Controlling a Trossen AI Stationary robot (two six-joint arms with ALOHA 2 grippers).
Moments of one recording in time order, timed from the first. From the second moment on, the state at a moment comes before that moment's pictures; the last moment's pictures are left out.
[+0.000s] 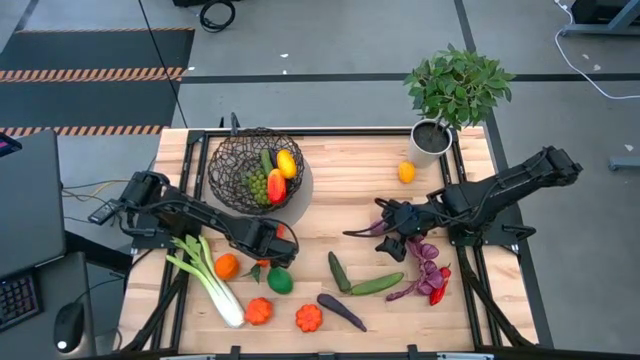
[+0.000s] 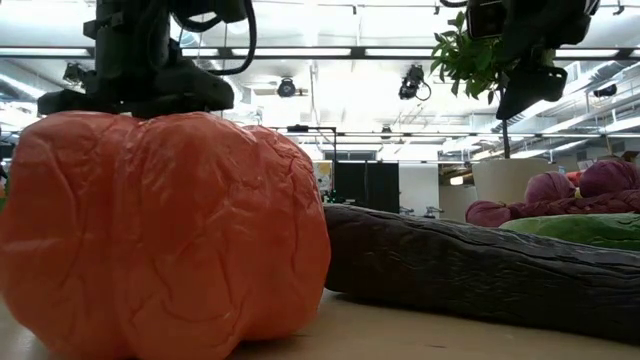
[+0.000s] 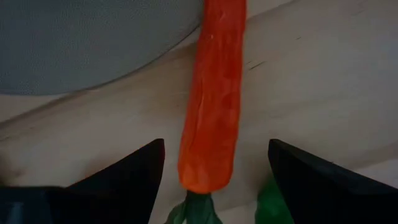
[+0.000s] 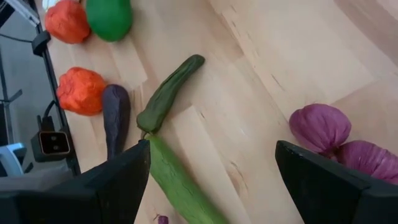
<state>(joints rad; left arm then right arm) -0.32 1.70 1.11 -0.93 -0.09 -1.50 0.29 1.15 0.85 -0.62 0.08 0.87</state>
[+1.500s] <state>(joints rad) -0.28 1.68 1.00 -0.69 0.04 -1.38 0.22 1.15 0.85 -0.58 0.01 0.92</state>
